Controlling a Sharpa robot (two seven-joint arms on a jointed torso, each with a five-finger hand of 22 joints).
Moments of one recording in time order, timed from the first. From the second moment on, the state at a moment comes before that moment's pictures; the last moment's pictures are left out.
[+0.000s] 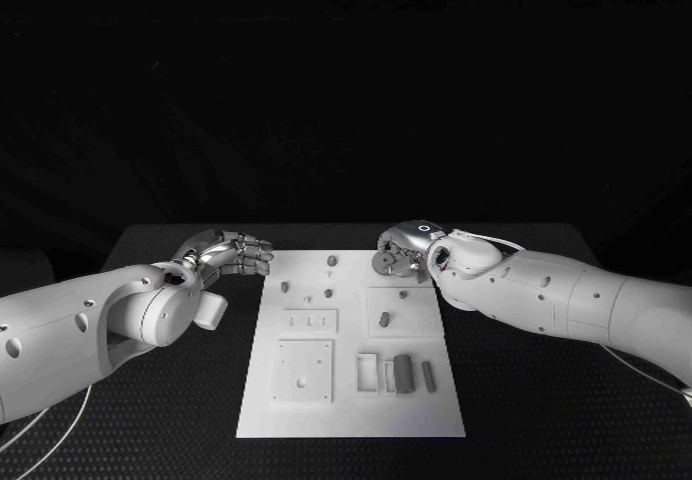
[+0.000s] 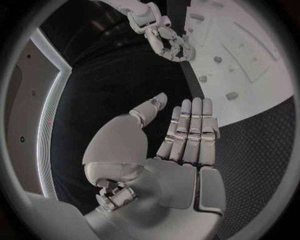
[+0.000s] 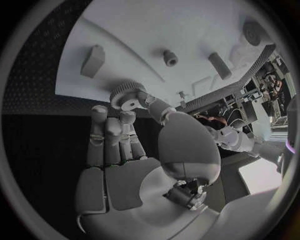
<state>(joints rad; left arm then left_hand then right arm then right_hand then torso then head) 1.35 -0.77 -0.19 1.36 -0.14 -0.30 0.14 1.09 -0.08 0.56 -0.28 0.11 0.76 0.20 0.48 0.31 1.07 0.14 0.19 0.20 0.94 0.12 0.30 0.74 0.02 0.89 0.03 0.14 0.81 1.25 -0.61 -0.13 1.07 -1.62 -0.35 -0.10 1.09 -0.10 0.61 -0.23 0.19 0.82 0.12 0.33 0.56 1.03 0.01 1.01 1.14 1.08 -0.09 1.51 0.92 0.26 1.03 0.02 0.98 1.31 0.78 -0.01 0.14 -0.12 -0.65</state>
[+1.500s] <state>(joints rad) 1.35 -0.75 -0.19 1.35 -0.14 -0.30 0.14 1.09 -0.08 0.56 -0.28 0.11 0.76 0.20 0.48 0.31 1.07 0.14 0.18 0.20 0.94 0.12 0.30 0.74 0.02 0.89 0.03 0.14 0.81 1.25 -0.39 -0.15 1.05 -1.81 -0.40 -0.20 1.09 -0.13 0.62 -0.22 0.19 0.83 0.11 0.32 0.56 1.04 0.00 1.01 1.13 1.10 -0.10 1.51 0.91 0.24 1.04 0.01 0.98 1.31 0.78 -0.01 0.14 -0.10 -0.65</state>
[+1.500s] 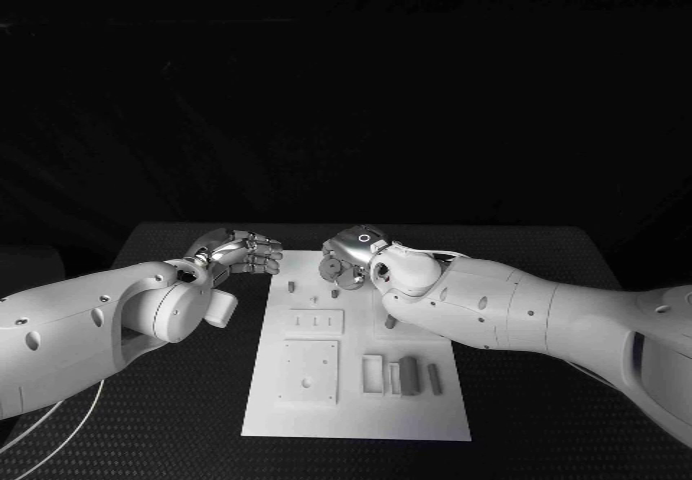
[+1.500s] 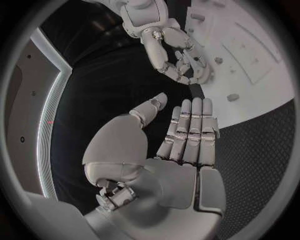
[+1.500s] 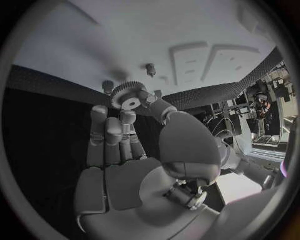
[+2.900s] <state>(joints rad) 1.35 -0.74 -0.19 1.35 -0.14 -0.30 0.14 1.09 -0.08 0.56 -0.28 0.11 0.76 0.20 0.48 0.31 1.07 0.14 0.18 0.20 0.94 0.12 0.29 0.74 0.02 0.89 0.03 0.13 0.81 1.23 -0.34 -0.16 0.97 -1.81 -0.40 -0.19 1.09 -0.15 0.63 -0.21 0.19 0.84 0.10 0.27 0.54 1.04 0.00 1.01 1.12 1.08 -0.09 1.50 0.91 0.25 1.04 0.01 0.97 1.31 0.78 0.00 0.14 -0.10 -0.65</state>
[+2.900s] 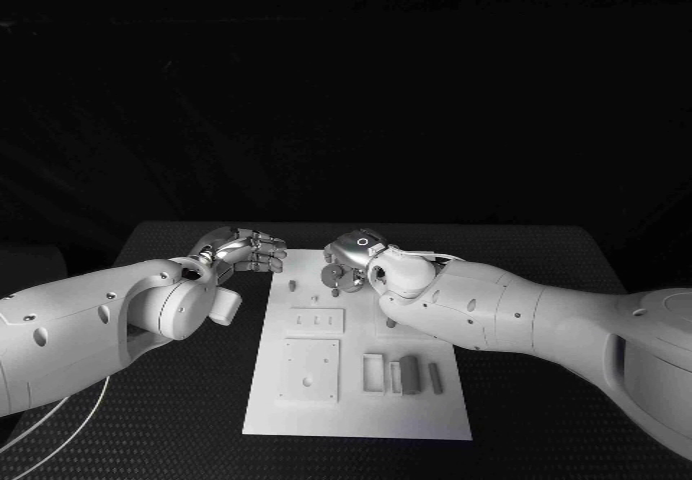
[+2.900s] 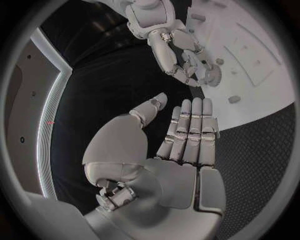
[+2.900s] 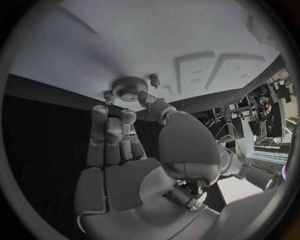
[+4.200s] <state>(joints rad) 1.35 -0.75 -0.19 1.31 -0.15 -0.29 0.15 1.10 -0.08 0.56 -0.28 0.11 0.81 0.17 0.49 0.32 1.11 0.12 0.19 0.22 0.96 0.12 0.29 0.76 0.02 0.90 0.02 0.13 0.82 1.29 -0.67 -0.09 1.21 -1.38 -0.46 0.04 1.10 -0.17 0.62 -0.20 0.19 0.82 0.12 0.22 0.51 1.02 0.02 1.02 1.11 1.07 -0.05 1.49 0.91 0.25 1.02 0.02 0.96 1.31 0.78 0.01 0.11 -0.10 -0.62</state>
